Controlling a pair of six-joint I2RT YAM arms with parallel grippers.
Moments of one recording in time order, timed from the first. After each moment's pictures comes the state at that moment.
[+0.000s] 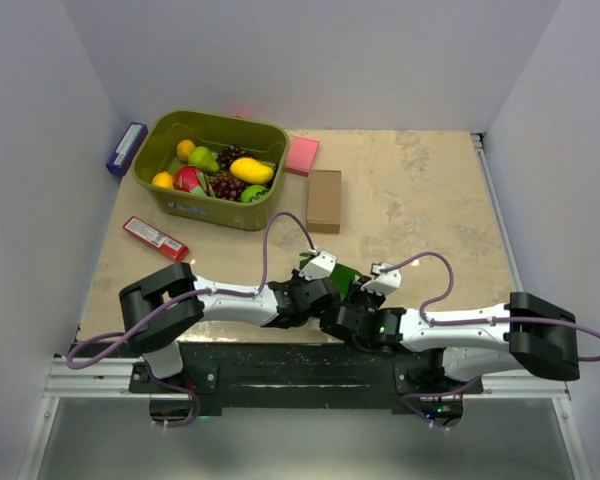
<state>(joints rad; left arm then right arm) -1.20 1.72 0.87 -0.17 -0.67 -0.51 1.31 1.25 0.53 -0.30 1.19 1.36</state>
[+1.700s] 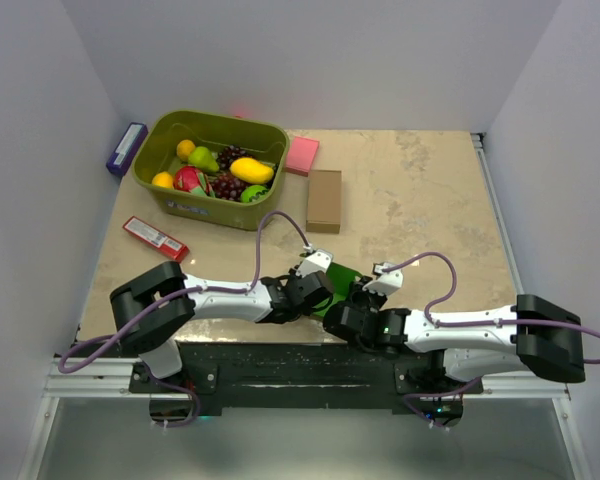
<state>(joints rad) -1.15 1.67 0.86 -0.19 -0.51 -0.55 1.31 1.21 0.51 -0.30 1.17 1.35</state>
